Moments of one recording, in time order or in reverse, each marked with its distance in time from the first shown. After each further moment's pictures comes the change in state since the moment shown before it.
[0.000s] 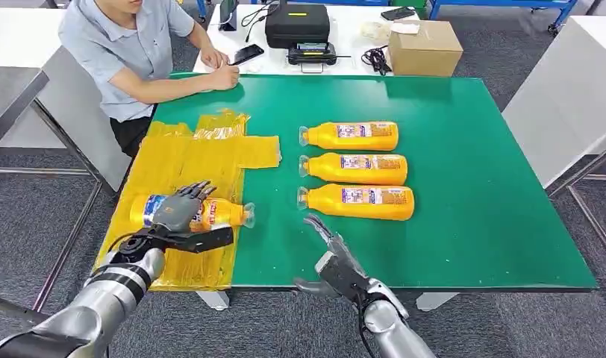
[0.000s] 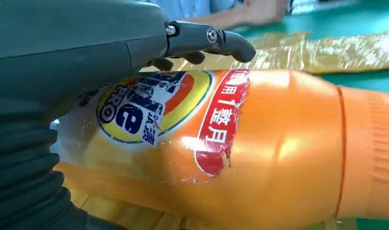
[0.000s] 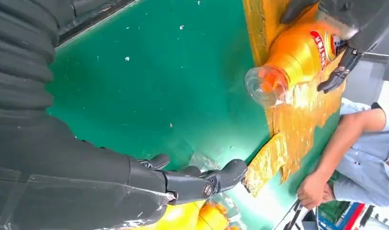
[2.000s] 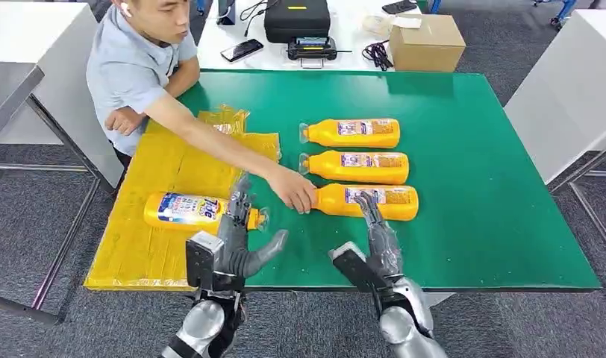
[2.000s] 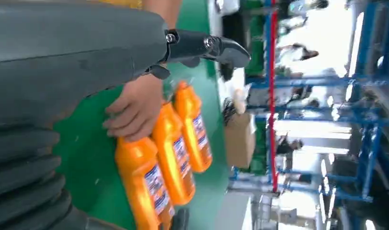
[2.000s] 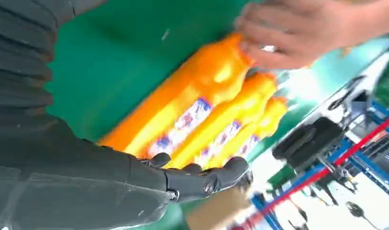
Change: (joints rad) left arm 0.469 -0.219 -0.267 -0.827 1.310 0.006 -0.148; right arm 0.085 -0.067 -0.061 -0.239 0.329 -0.392 0.226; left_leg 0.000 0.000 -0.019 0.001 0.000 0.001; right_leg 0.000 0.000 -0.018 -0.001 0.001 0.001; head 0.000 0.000
